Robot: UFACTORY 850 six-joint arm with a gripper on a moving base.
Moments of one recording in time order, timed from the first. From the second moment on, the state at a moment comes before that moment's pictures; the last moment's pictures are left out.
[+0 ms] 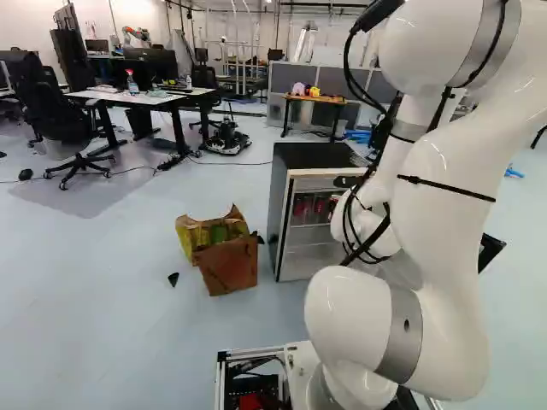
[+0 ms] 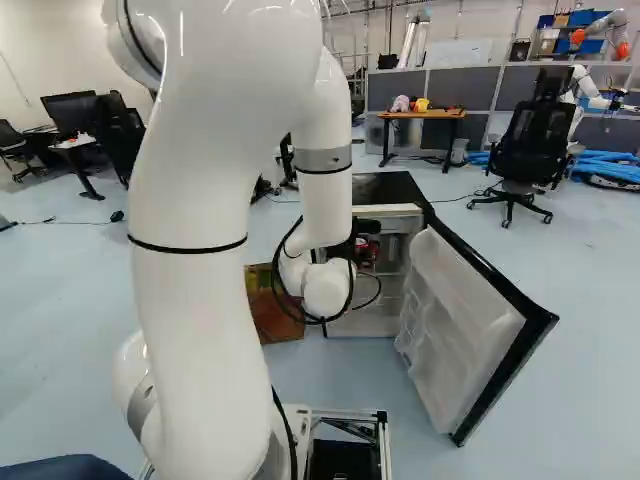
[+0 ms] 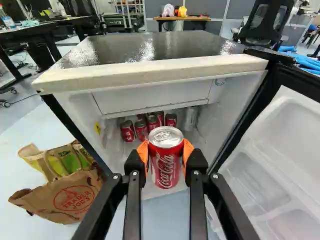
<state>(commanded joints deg) -30.4 -21.5 -21.4 -20.3 66.8 0.0</state>
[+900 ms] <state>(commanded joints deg) -30.4 -12.3 -18.7 -20.3 62.5 0.0</state>
